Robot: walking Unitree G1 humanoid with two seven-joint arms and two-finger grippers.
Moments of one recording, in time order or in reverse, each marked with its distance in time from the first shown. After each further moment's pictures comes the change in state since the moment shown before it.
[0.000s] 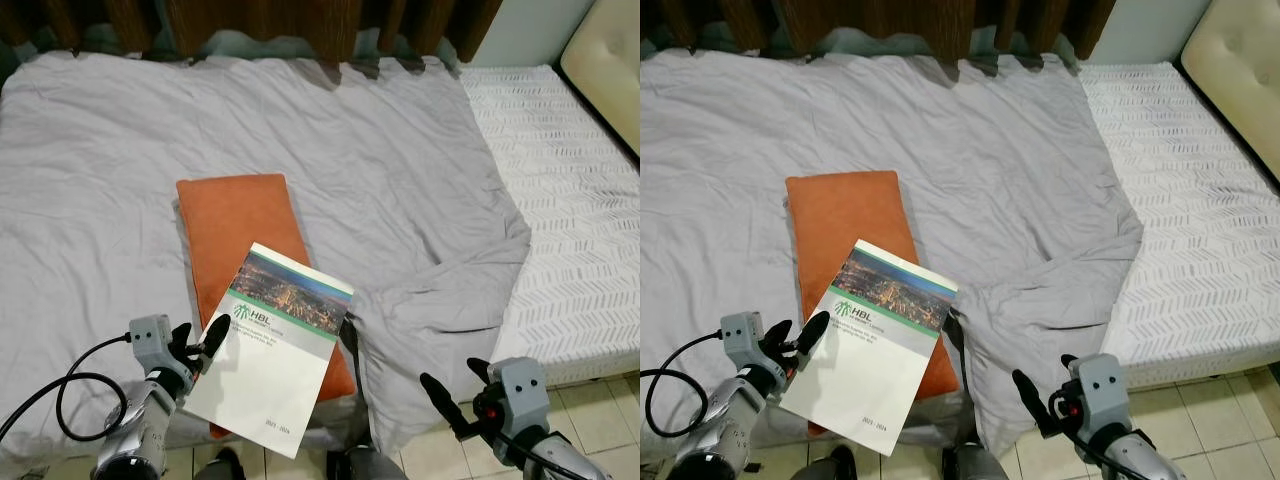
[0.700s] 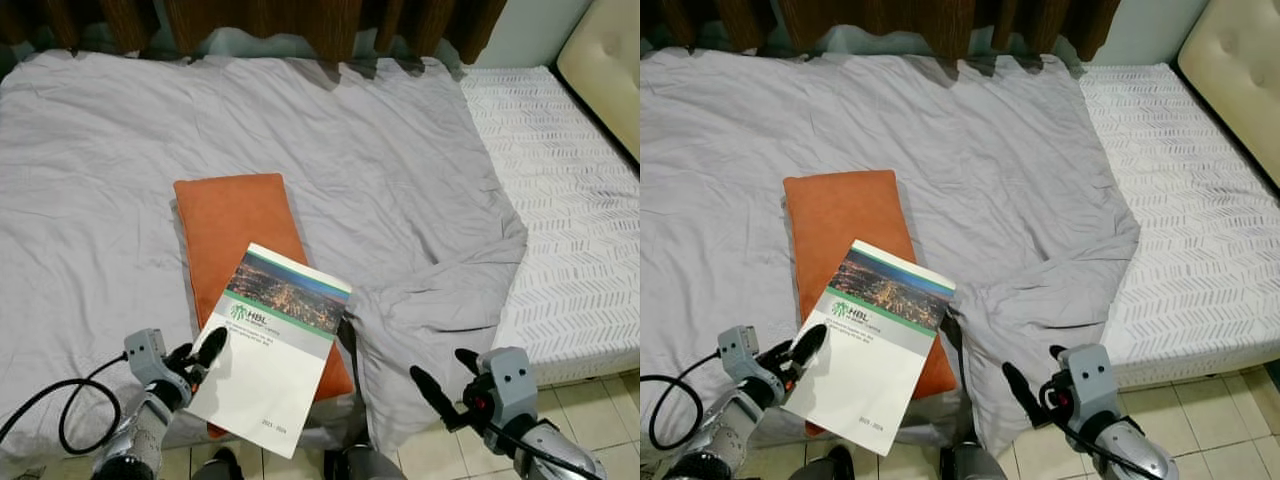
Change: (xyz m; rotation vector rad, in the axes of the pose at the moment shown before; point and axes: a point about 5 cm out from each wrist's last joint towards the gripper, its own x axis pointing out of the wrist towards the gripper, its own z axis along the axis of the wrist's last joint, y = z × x) left arm -0.001 0.011 -0.015 -0.234 0.080 0.064; right arm 0.009 0.004 0.006 -0.013 -0.012 0.046
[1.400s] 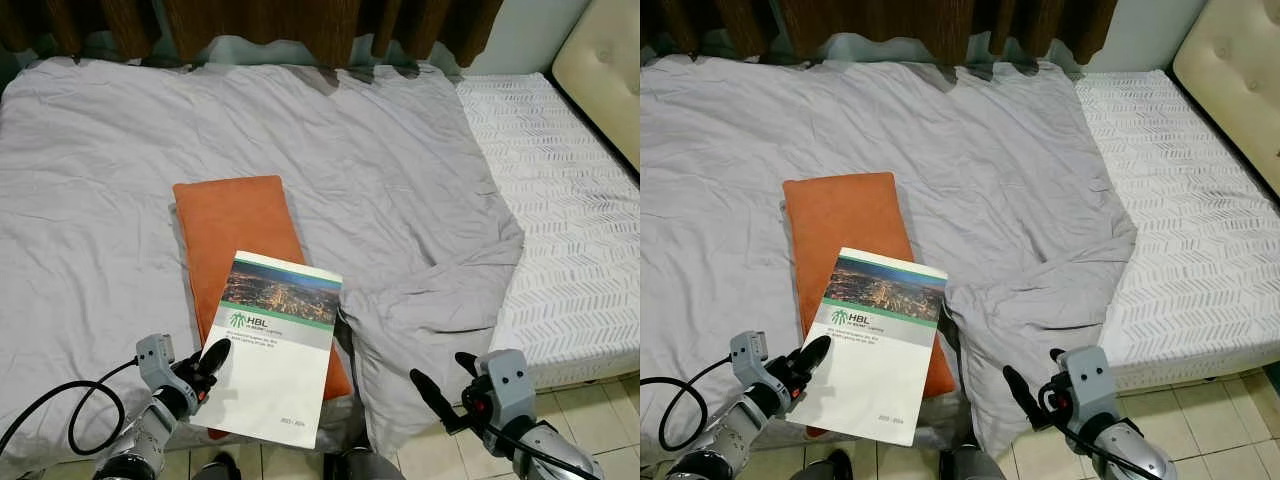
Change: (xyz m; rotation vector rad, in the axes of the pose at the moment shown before) left arm -0.001 -0.002 -0.011 -0.005 0.079 -0.066; right arm 0.002 -0.001 -0.004 -0.003 0.017 -0.004
